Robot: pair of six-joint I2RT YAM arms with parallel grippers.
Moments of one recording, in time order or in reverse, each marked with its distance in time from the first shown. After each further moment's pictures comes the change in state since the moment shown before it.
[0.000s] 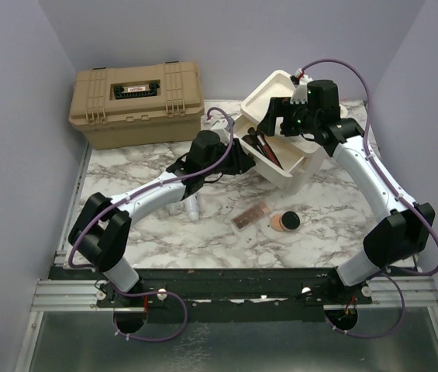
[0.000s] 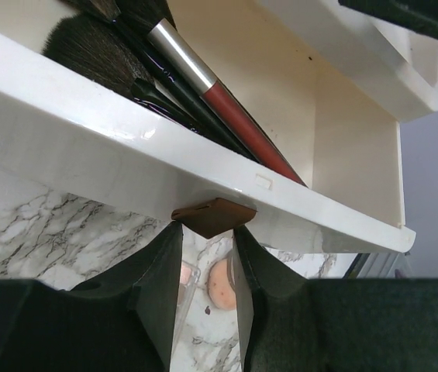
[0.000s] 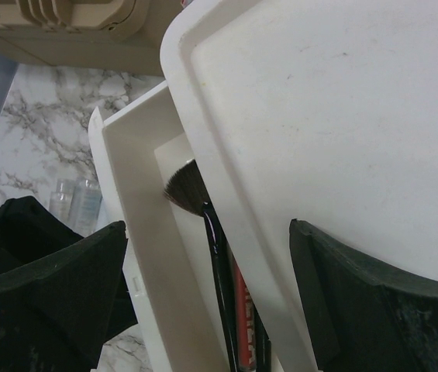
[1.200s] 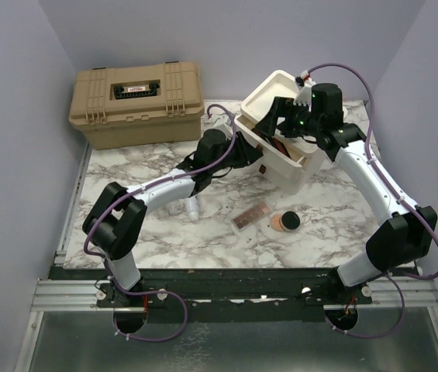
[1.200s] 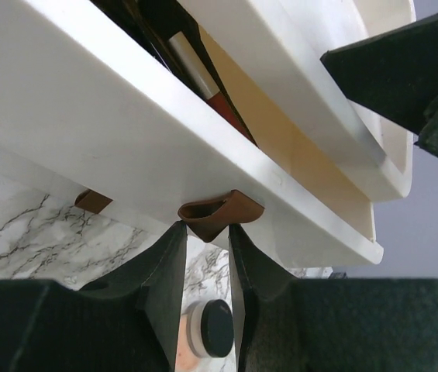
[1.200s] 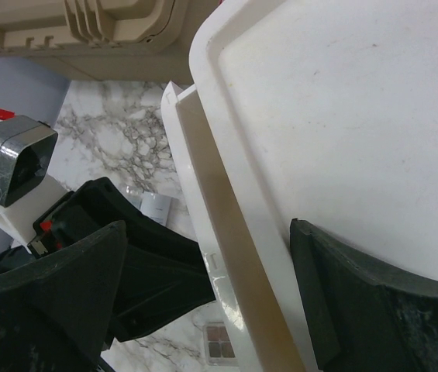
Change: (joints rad) left arm -0.003 0.127 0.051 0.179 -0.056 -0.177; right arm -0.014 -0.035 -0.082 0.103 -0.094 0.120
